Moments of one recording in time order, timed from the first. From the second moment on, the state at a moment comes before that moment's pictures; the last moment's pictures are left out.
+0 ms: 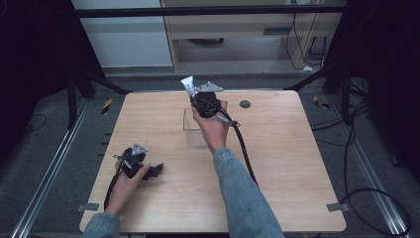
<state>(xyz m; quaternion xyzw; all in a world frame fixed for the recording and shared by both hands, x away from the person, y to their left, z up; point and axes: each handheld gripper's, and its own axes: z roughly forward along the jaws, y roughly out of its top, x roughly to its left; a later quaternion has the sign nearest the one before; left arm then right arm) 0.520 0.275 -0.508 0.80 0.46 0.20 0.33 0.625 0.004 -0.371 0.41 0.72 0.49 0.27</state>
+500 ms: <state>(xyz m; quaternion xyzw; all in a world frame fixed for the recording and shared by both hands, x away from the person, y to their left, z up) 0.521 0.275 -0.508 0.80 0.46 0.20 0.33 0.622 0.005 -0.378 0.41 0.73 0.48 0.27</state>
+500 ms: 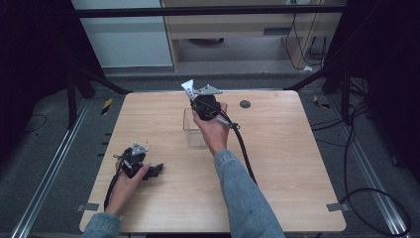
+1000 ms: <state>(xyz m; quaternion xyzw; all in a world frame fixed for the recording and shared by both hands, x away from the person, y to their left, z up) 0.521 0.275 -0.508 0.80 0.46 0.20 0.33 0.616 0.009 -0.383 0.40 0.74 0.47 0.26</state>
